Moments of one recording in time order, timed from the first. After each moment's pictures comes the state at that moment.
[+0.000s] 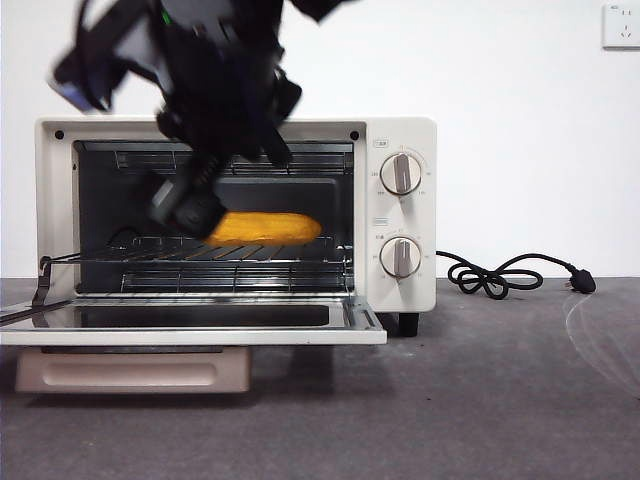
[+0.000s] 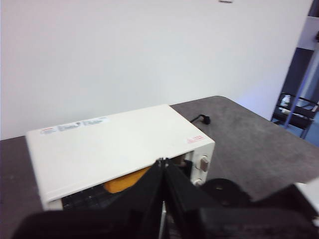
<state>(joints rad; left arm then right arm) -0.69 0.59 1.25 -0.80 -0.16 -0.13 1.09 1.88 1.22 0.22 0.81 -0.75</state>
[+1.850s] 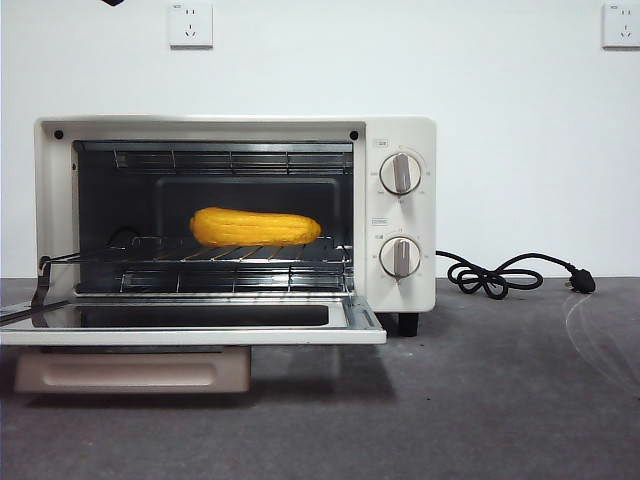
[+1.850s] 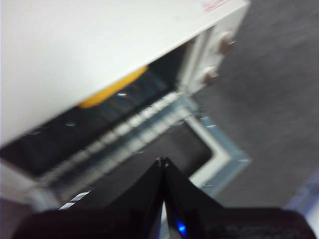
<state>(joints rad) -0.35 1.08 1.23 -0.88 0.31 0.11 1.14 1.08 1.22 -0.66 0.66 -0.27</state>
